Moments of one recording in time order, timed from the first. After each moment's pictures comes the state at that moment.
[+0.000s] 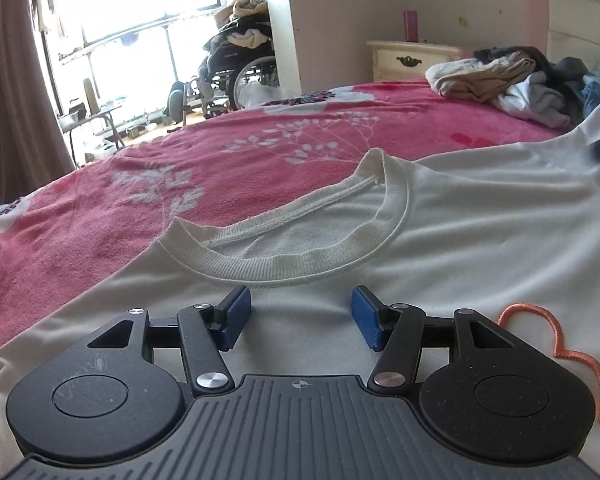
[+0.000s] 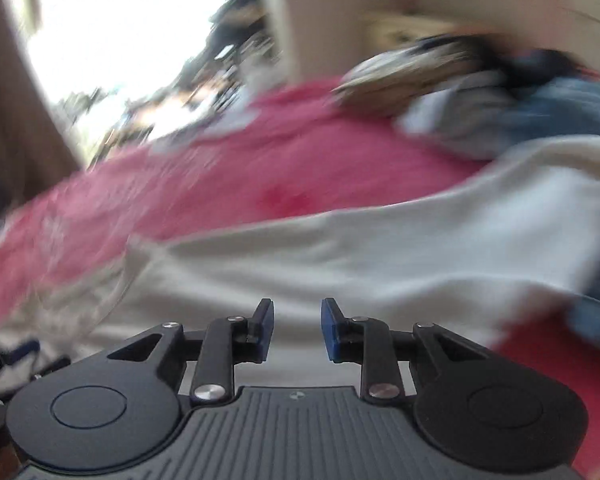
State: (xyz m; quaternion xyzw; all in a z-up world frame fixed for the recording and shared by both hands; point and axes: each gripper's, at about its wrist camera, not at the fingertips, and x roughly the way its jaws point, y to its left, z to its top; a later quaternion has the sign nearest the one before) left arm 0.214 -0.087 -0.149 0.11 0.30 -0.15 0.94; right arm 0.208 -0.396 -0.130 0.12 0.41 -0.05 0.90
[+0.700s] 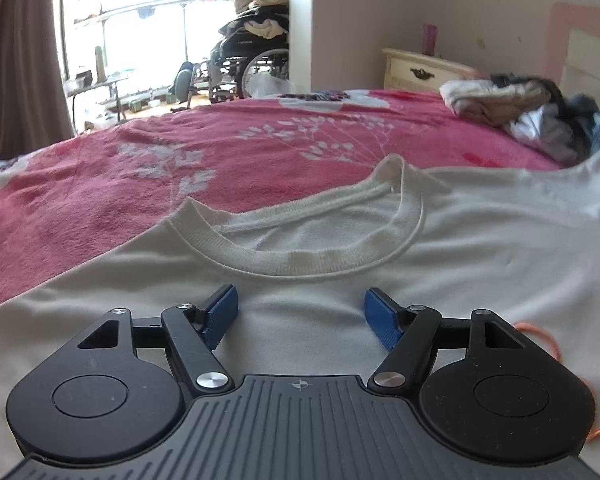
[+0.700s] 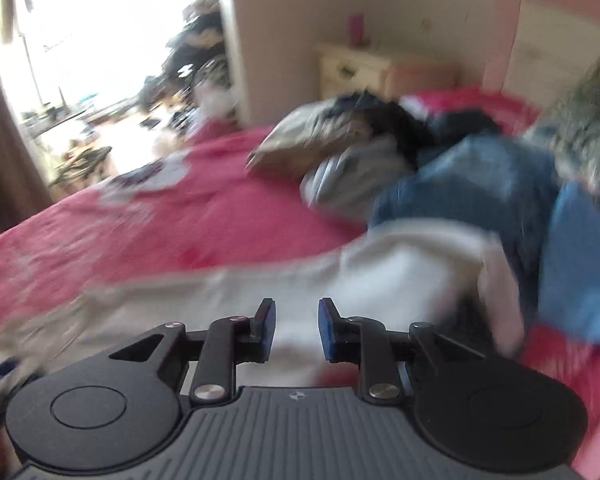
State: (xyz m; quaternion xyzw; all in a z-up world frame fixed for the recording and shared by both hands) left arm 0.219 -0.064 -0.139 0.02 0.32 -0.14 0.94; right arm 0.121 -0.492 -0.020 0.12 0.39 -0.11 0.90
